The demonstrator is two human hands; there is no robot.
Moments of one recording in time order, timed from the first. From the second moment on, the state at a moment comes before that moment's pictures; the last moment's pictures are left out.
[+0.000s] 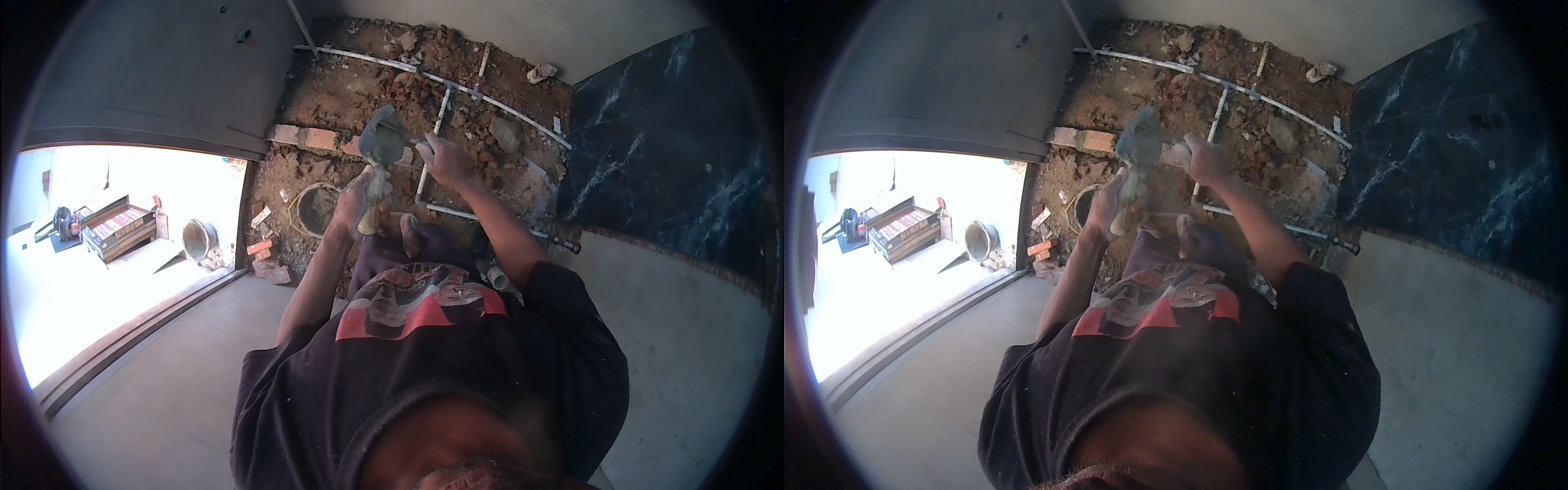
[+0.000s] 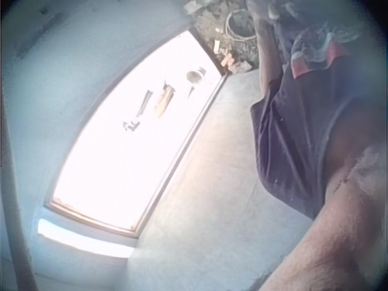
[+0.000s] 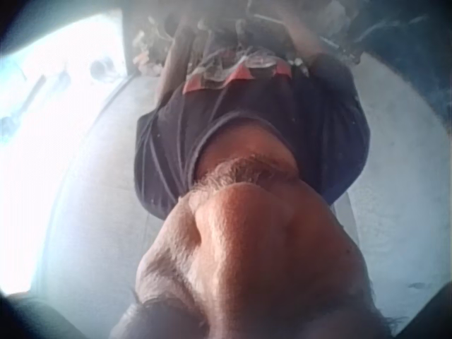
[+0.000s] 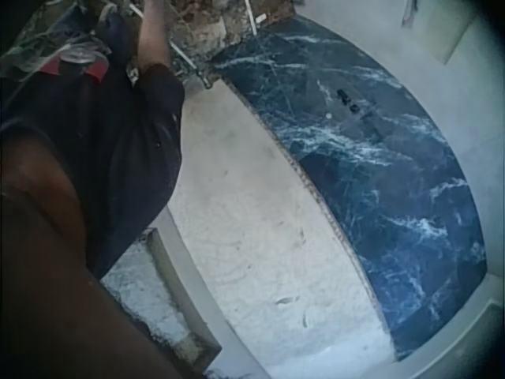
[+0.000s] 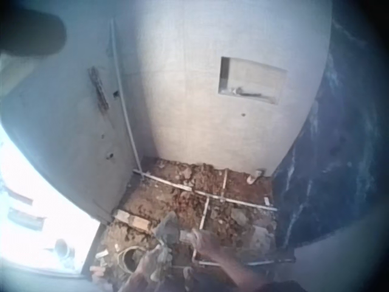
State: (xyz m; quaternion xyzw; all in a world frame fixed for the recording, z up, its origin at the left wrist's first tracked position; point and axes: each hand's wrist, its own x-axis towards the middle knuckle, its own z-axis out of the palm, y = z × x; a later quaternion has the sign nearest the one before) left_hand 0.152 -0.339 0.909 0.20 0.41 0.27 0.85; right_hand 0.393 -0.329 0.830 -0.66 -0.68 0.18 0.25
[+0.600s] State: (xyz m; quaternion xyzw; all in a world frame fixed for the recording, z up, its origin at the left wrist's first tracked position) left_hand 0.154 -0.337 0.925 0.22 0.42 0.27 0.84; right_hand 0.377 -0.344 0.862 -0.62 -0.72 0.20 0.24
